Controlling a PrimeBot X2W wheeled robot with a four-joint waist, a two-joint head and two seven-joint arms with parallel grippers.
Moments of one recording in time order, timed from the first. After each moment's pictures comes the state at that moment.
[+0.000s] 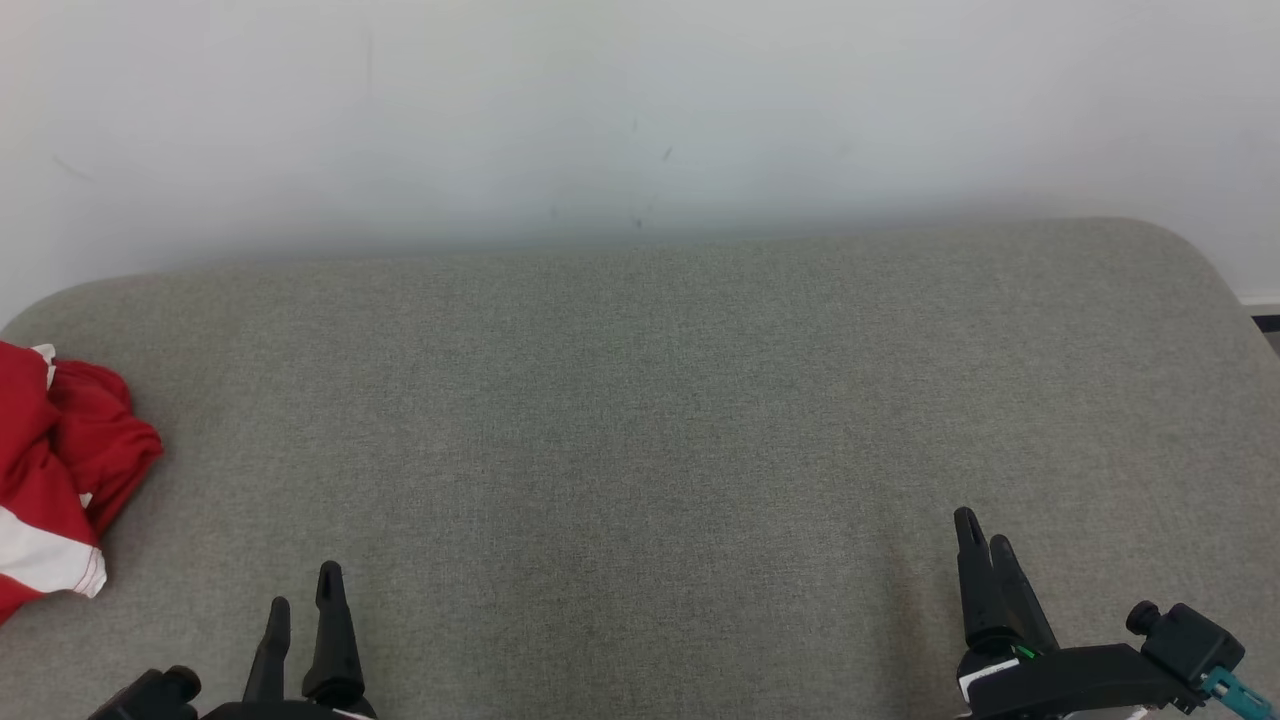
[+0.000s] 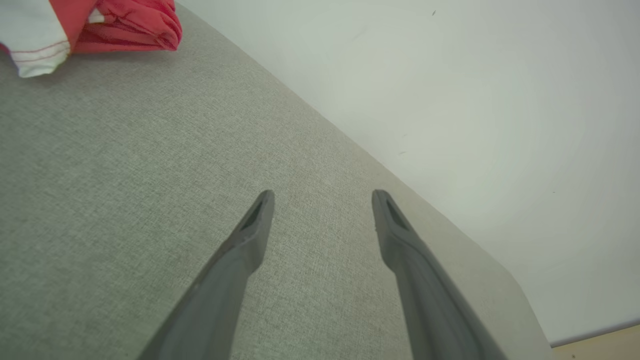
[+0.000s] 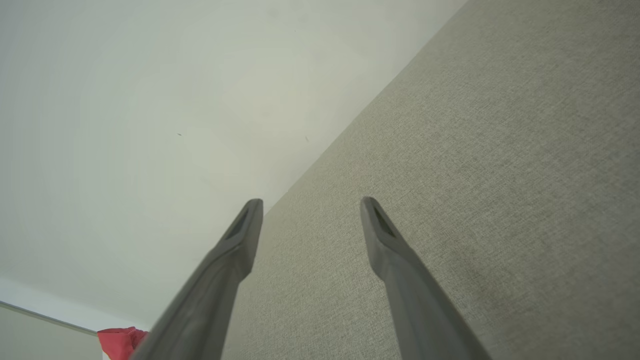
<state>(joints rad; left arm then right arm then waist) -0.02 0.04 0.01 0.16 -0.76 -0.01 -0.08 -0.03 -0.05 0.00 0.18 0.87 0.13 -0.09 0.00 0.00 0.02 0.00</state>
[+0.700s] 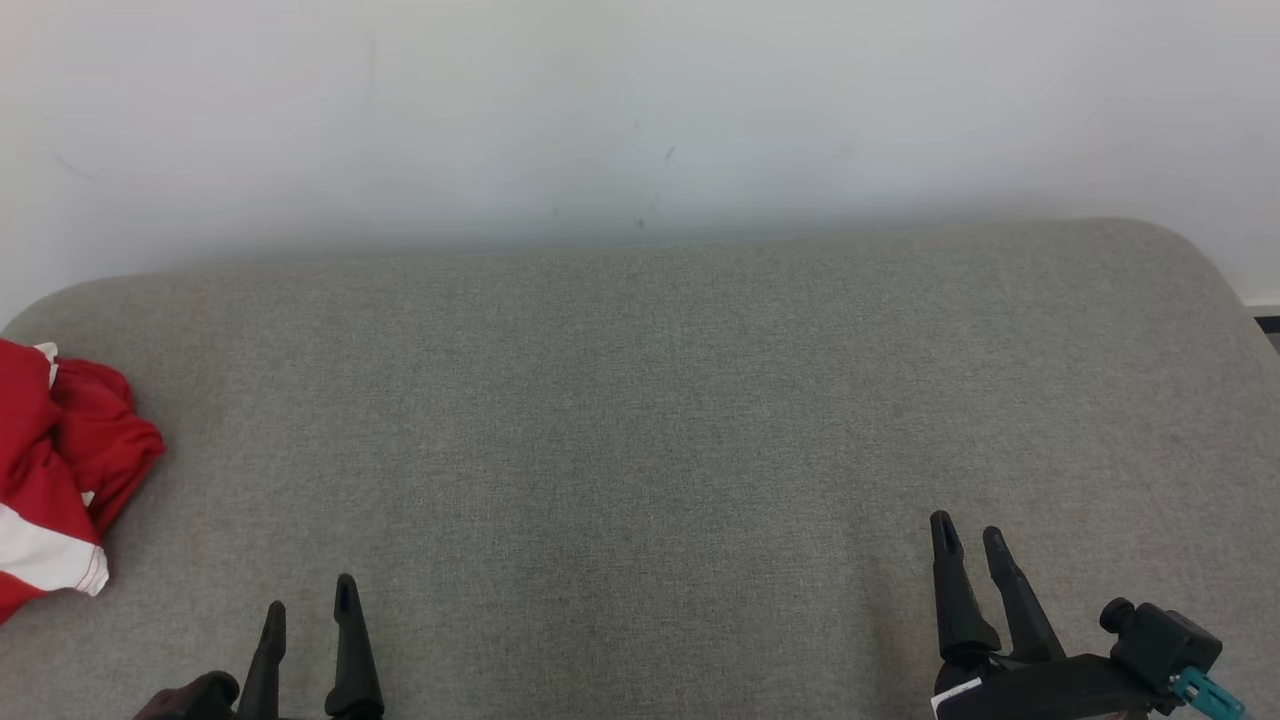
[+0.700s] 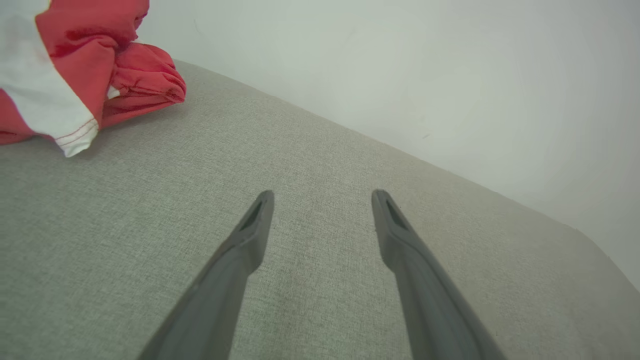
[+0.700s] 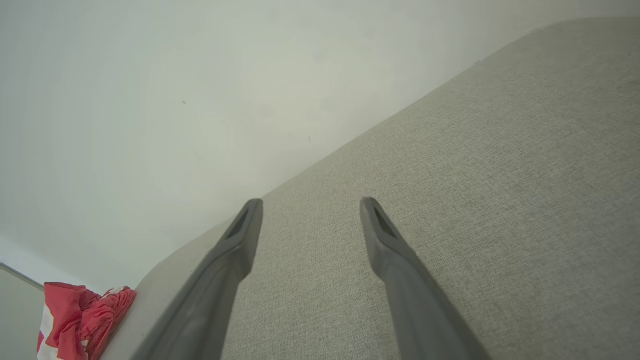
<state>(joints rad) 0.01 0.06 -0.03 0.15 -0.51 0.04 -0.14 -0.01 -0.05 0.03 0.16 0.63 0.13 -0.14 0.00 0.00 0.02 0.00</state>
